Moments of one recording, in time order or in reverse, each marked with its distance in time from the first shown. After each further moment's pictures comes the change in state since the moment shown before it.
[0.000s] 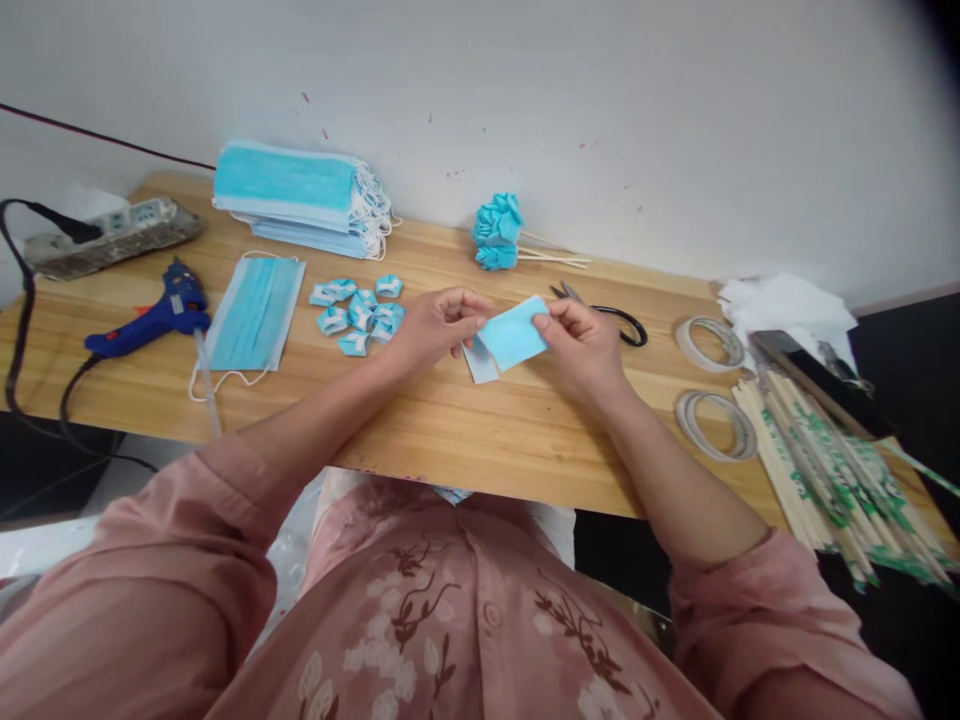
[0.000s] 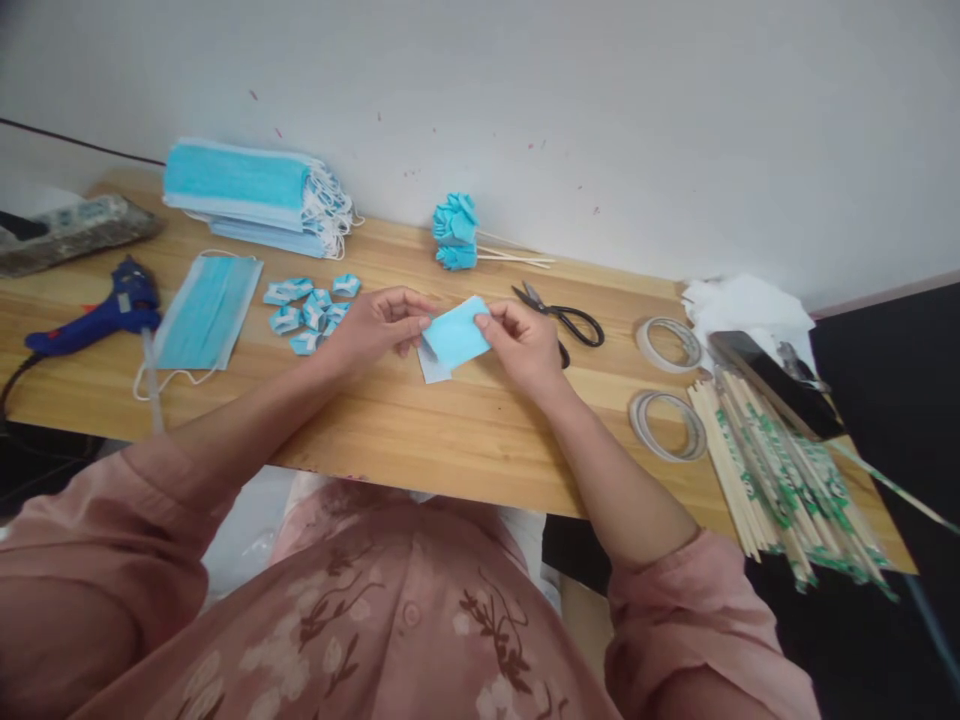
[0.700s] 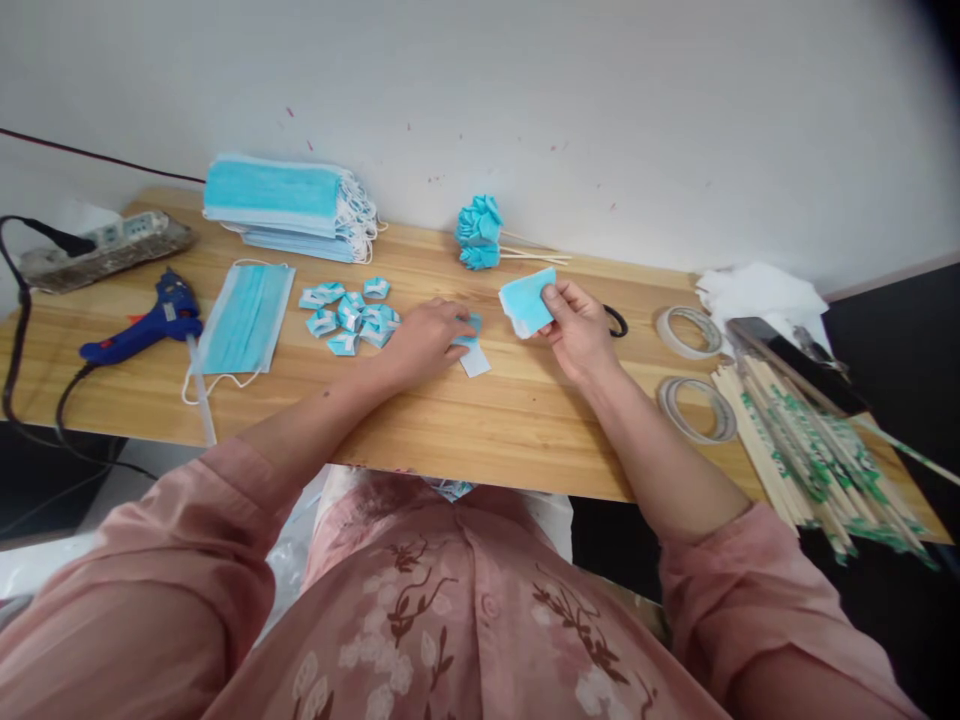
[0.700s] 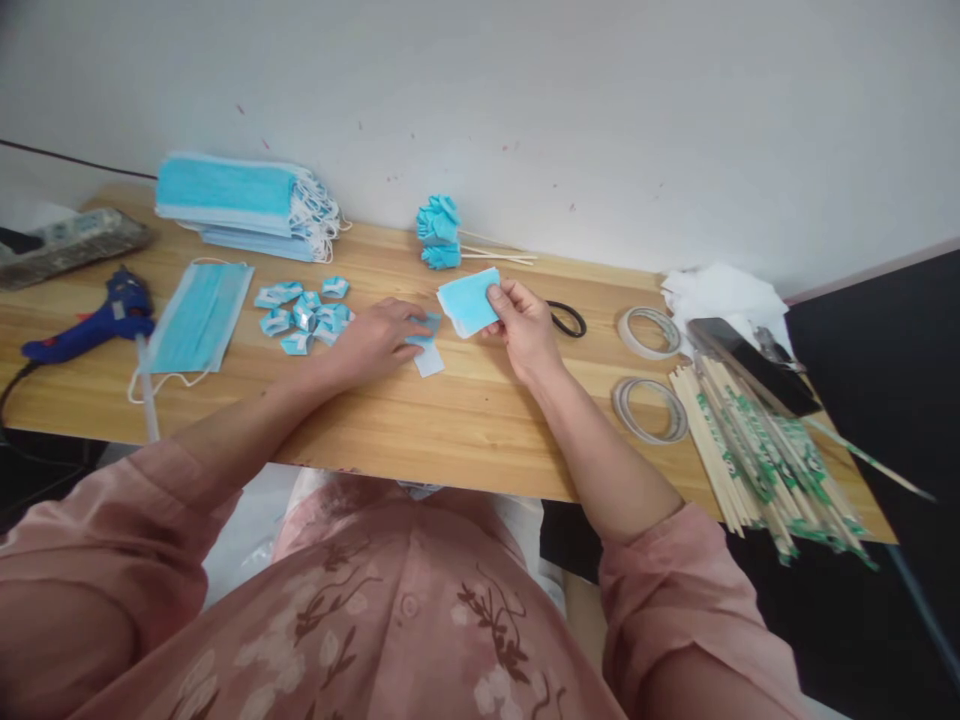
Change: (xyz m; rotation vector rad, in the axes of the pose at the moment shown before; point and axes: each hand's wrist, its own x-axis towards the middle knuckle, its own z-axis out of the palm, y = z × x) left_hand 0.008 -0.026 -0.012 1.062 -0.228 0.480; right_hand 0.014 0.010 -0.006 0.282 0.038 0.101
